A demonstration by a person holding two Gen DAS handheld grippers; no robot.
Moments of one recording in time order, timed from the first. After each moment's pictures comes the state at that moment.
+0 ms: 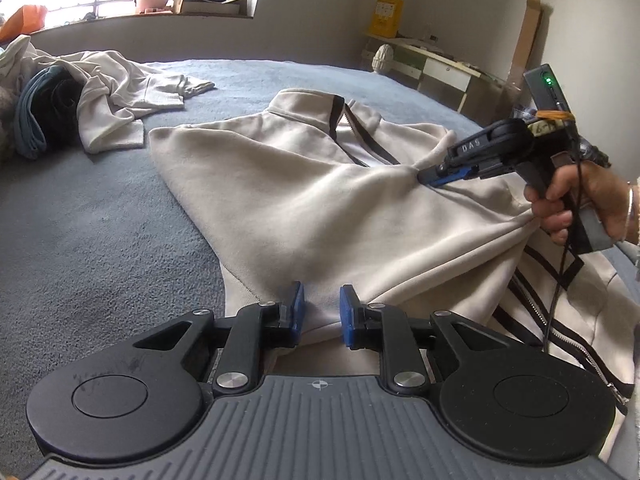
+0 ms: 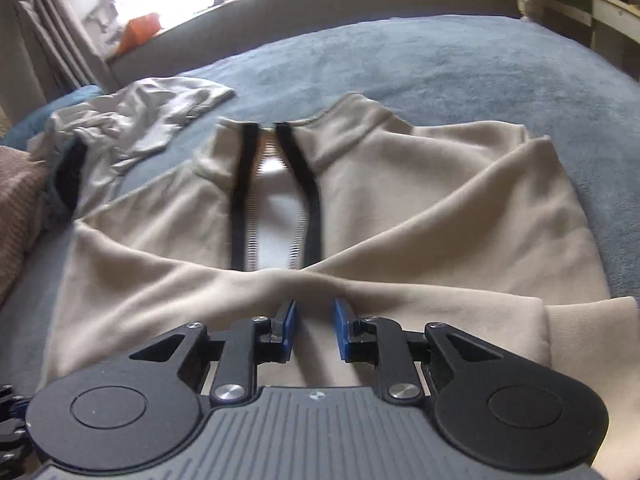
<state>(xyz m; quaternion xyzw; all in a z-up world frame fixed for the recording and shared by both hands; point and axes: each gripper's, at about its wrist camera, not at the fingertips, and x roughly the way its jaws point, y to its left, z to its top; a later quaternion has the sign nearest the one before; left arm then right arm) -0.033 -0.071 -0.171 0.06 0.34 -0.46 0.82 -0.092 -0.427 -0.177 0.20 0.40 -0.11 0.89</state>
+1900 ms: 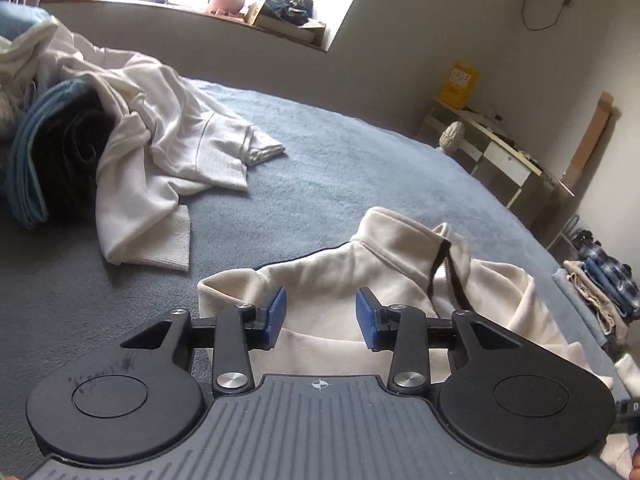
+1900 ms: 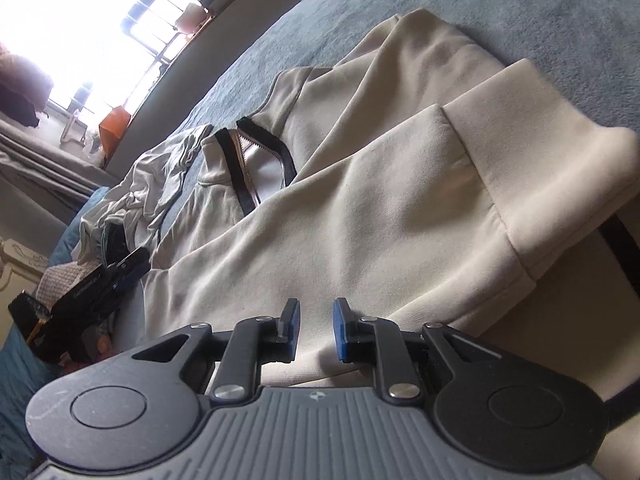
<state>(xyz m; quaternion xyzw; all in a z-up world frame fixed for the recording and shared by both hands) 0.105 -0.097 -0.128 -0.06 0.34 -0.40 0.85 -0.196 -0.427 -0.183 0.43 0.36 -0.09 0.82</state>
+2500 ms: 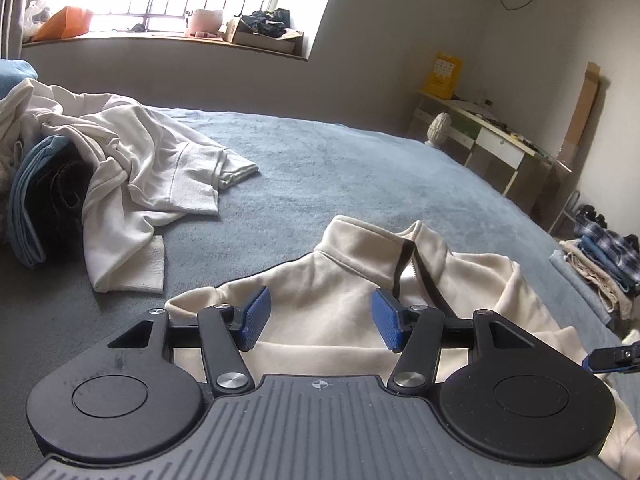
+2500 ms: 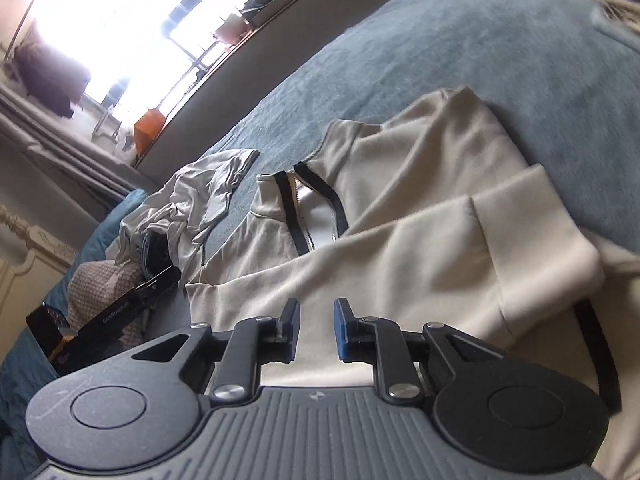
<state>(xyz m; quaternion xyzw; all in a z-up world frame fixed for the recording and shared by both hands) 0.094 -0.141 -0.113 -0.01 0.32 -0.40 0.86 -0.175 -0.431 -0.116 0.36 0.35 -0.05 0.86</state>
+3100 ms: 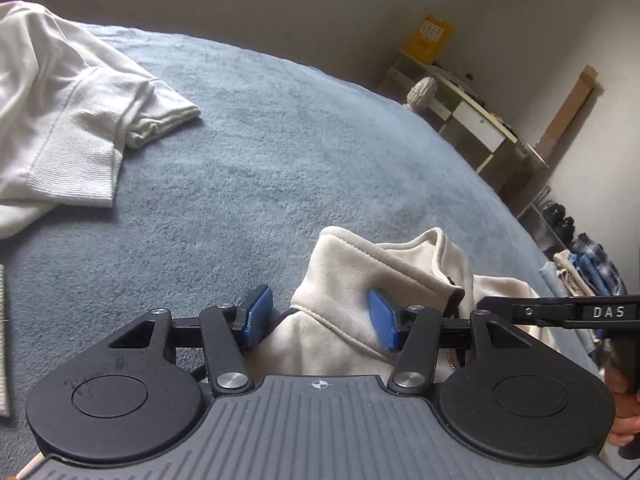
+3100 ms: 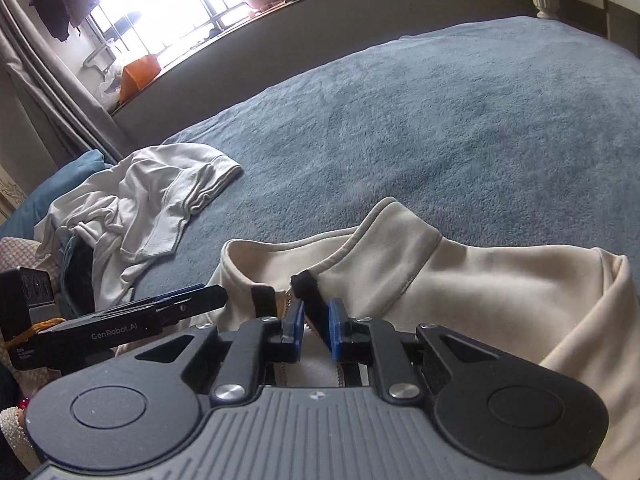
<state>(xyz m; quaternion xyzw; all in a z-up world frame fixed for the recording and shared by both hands) 0.209 -0.230 -0.183 -0.07 0.42 -0.48 0.77 0.019 -0.457 -0.156 0.25 0.40 -0.05 0.88</state>
